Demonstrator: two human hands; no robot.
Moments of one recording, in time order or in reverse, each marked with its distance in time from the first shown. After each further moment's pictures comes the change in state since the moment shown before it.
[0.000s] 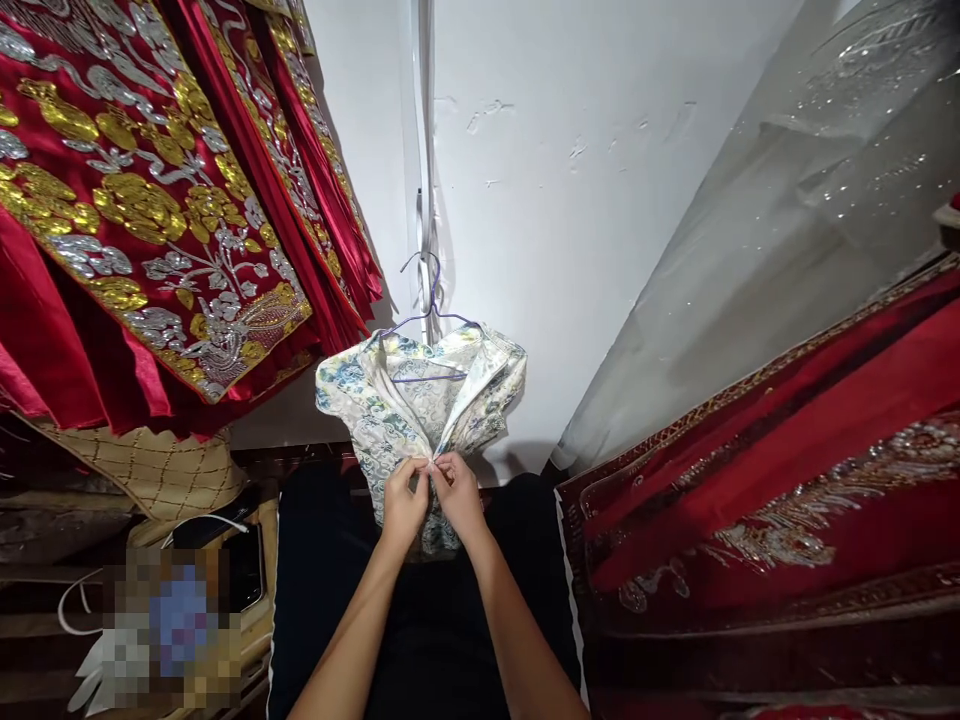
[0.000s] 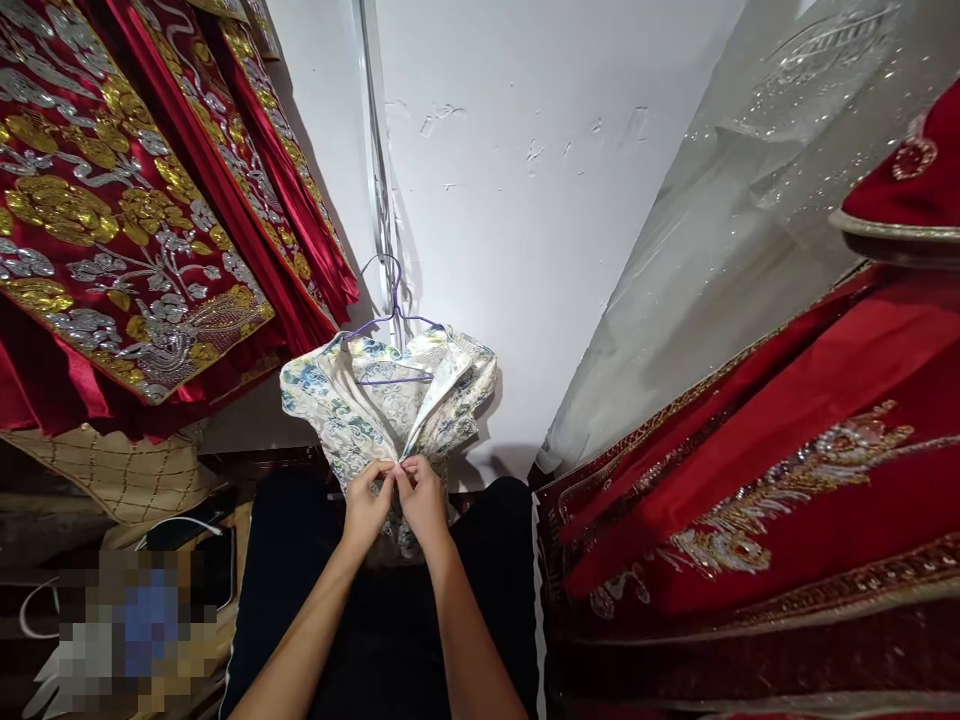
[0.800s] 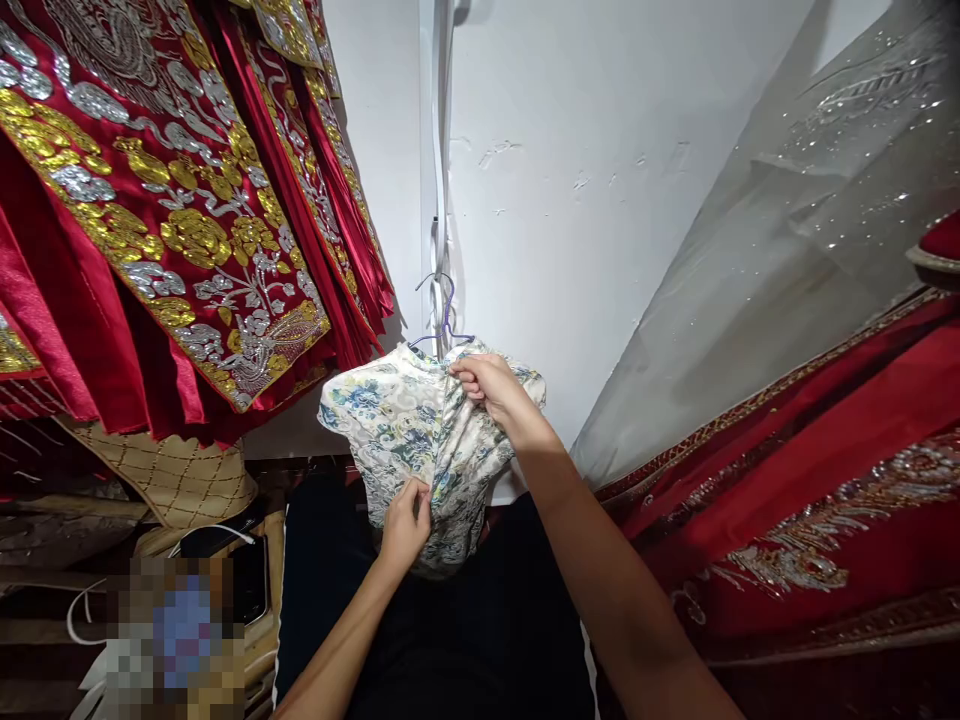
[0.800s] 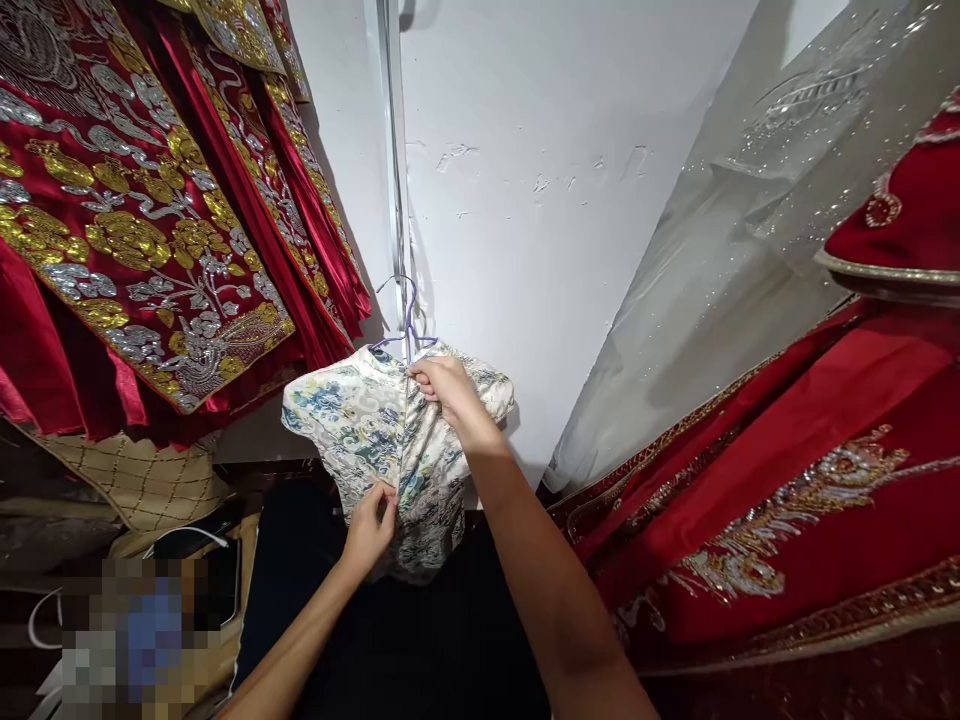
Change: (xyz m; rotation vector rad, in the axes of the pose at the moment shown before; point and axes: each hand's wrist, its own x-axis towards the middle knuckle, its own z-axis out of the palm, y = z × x) left_hand -0.006 0.004 -0.021 0.126 -0.135 -0.013; right_hand 0.133 -0.180 -0.055 0.513 -0.320 0.164
